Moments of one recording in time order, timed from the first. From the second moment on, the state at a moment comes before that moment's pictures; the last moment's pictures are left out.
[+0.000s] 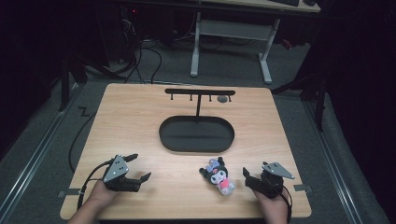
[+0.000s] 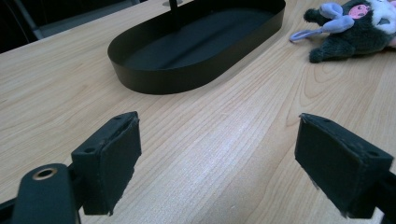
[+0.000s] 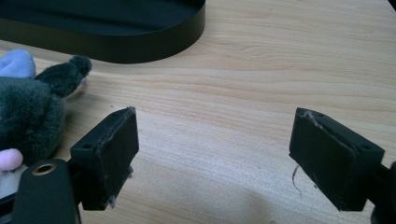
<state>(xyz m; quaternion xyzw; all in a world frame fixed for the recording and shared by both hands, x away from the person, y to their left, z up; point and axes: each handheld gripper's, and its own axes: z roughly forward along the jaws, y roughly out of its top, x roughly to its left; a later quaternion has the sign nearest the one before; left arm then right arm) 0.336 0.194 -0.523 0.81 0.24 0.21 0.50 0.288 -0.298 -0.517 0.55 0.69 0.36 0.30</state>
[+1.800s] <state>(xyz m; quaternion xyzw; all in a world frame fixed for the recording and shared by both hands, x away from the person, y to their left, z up) 0.335 0.194 -0.523 0.81 0.23 0.21 0.50 0.306 -0.285 -0.494 0.55 0.73 0.32 0.24</state>
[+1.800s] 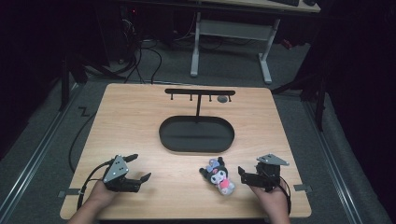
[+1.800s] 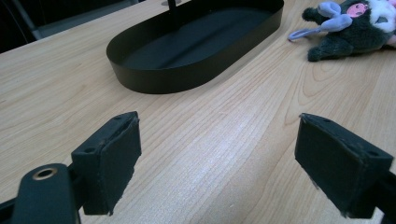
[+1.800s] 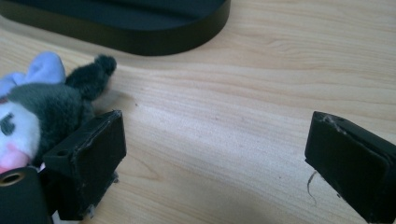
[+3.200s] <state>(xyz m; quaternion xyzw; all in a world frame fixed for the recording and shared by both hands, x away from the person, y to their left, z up) 0.335 0.194 -0.523 0.81 0.23 0.21 0.50 0.311 -0.276 -0.484 0.55 0.78 0.23 0.16</state>
